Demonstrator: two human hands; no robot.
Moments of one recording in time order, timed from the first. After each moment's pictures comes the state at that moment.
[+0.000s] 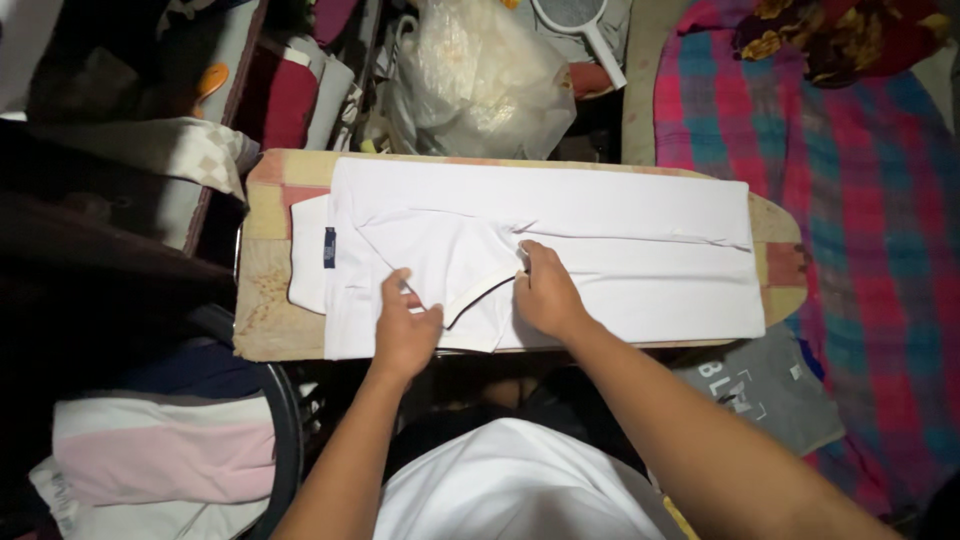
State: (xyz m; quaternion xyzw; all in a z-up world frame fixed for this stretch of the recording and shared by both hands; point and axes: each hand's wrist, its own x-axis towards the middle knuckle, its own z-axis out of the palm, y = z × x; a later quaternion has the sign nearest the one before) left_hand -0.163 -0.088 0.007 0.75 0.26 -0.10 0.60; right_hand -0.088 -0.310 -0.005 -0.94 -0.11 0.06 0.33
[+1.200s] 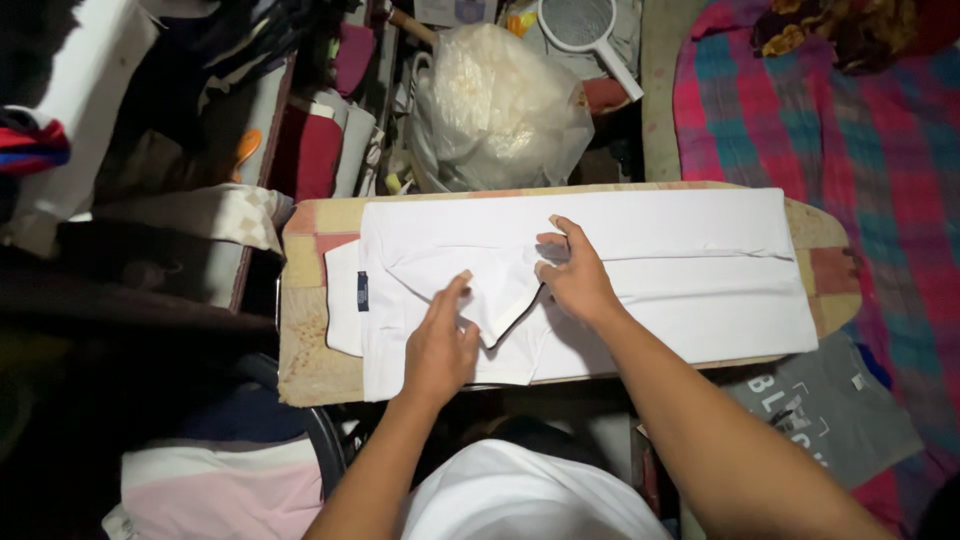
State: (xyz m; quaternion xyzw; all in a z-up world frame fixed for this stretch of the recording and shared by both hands) left_hand -0.139 -0.075 0.058 0.88 0.03 -0.04 0.48; right_hand -0.043 -0.288 0.031 -0.85 0.04 0.11 0.51
